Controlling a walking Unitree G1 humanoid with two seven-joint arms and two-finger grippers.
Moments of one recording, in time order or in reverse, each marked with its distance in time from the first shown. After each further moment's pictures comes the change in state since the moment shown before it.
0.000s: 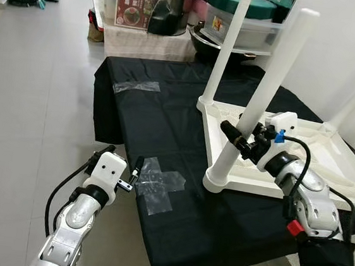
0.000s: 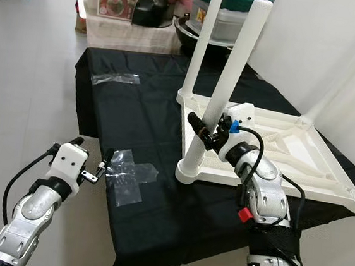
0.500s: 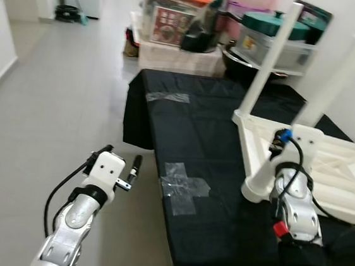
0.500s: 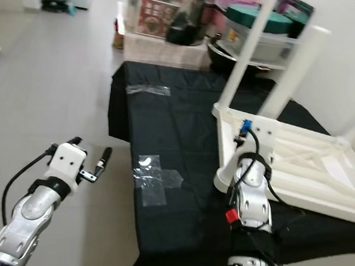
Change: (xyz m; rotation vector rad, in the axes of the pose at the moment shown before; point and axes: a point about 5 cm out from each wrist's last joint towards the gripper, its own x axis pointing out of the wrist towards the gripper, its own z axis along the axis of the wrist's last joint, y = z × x) left arm -0.002 0.003 -0.002 0.009 0.009 0.004; right arm -0.023 -0.011 -0.038 0.003 0.166 -0.959
